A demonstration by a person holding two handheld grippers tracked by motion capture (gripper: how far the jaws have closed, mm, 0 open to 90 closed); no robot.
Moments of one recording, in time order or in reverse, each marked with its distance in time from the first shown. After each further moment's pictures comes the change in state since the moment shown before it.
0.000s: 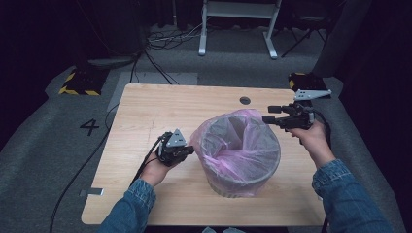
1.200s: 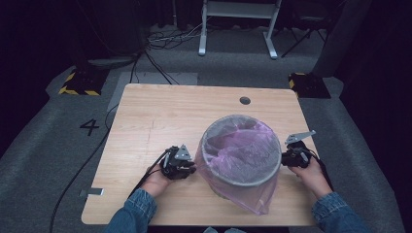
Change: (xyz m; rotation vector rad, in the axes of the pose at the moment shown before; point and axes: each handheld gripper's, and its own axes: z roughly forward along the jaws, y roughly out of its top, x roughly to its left) left arm -0.018 -0.033 0.018 0.174 -0.103 -0.024; right arm 0.011 -0.136 0.006 0.331 -0.104 0.056
